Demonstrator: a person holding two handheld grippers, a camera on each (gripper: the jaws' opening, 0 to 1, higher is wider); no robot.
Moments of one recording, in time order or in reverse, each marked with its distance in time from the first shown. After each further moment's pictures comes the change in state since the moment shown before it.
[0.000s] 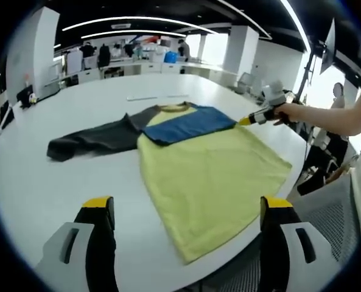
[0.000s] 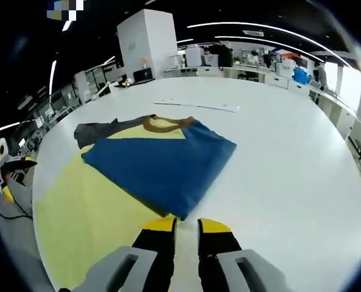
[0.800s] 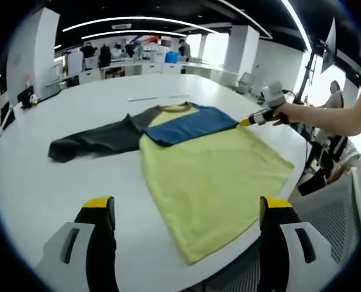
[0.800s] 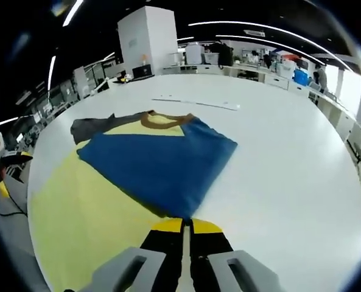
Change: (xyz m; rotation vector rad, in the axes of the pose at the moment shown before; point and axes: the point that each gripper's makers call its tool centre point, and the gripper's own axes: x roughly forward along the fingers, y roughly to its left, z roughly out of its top) left arm 0.001 0.004 0.003 0.006 -0.004 0.009; right arm 0.005 -0.004 -0.002 -0.045 0.028 -0.034
